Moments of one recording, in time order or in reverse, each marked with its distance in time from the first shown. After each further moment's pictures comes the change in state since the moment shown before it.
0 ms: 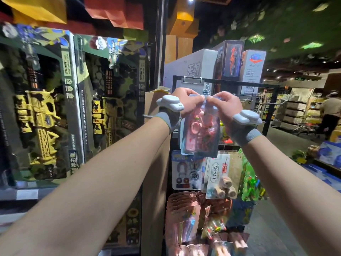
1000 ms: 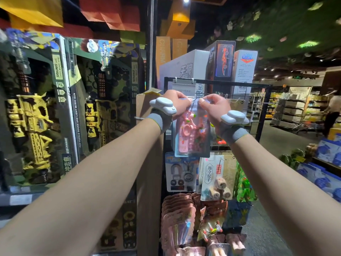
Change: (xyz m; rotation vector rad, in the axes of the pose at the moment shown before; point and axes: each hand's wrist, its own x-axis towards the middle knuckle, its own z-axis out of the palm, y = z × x) left_hand 0.014 -0.008 0.008 0.161 0.054 -0.013; right_hand 0.021 0.023 0.002 -0.082 0.012 -0.057
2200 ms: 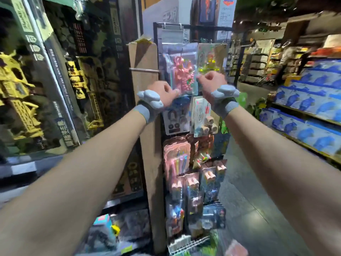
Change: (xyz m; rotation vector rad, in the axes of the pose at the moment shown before) left_hand -0.116 -0.061 -0.029 0.322 -0.199 0.090; right_hand -0.119 -0.010 -0.003 -0.422 0.141 0.208
